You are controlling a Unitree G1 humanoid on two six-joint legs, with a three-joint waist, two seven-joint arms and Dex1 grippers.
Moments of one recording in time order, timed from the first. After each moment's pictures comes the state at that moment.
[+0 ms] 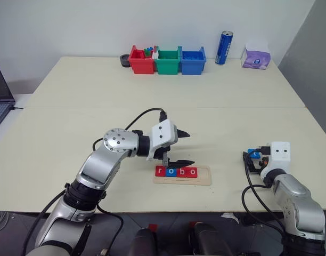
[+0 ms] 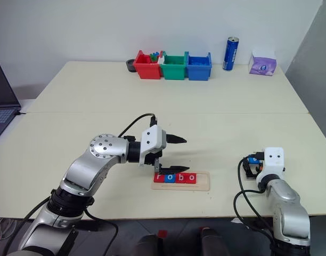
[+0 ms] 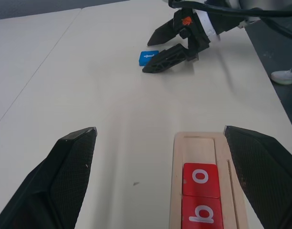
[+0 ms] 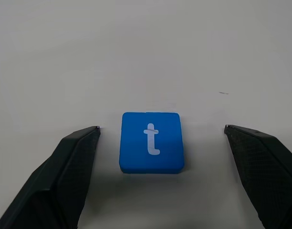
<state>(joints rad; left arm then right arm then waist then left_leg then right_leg) -0.56 0.53 -0.29 -0.23 -0.24 0.46 -1.06 -0.06 -0.24 -0.30 -0.36 0.16 0.79 0.17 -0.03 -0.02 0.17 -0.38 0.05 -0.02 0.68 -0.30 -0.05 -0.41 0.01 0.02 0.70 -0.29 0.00</state>
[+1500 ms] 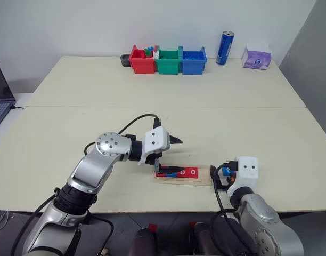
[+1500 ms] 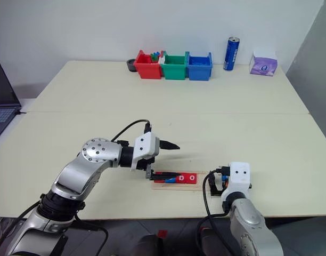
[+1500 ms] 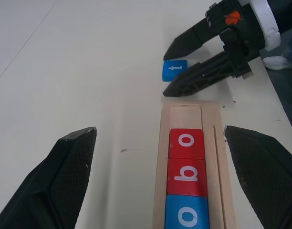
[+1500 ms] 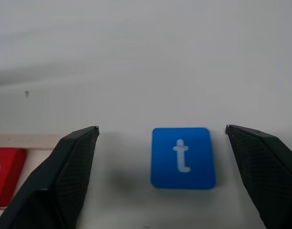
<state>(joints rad) -0.50 0.61 -0.29 -0.22 -0.24 0.40 -1.11 0.15 -0.03 0.04 -0.79 0.11 0.95 -0.06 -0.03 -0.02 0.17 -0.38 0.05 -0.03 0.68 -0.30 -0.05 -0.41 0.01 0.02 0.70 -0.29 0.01</state>
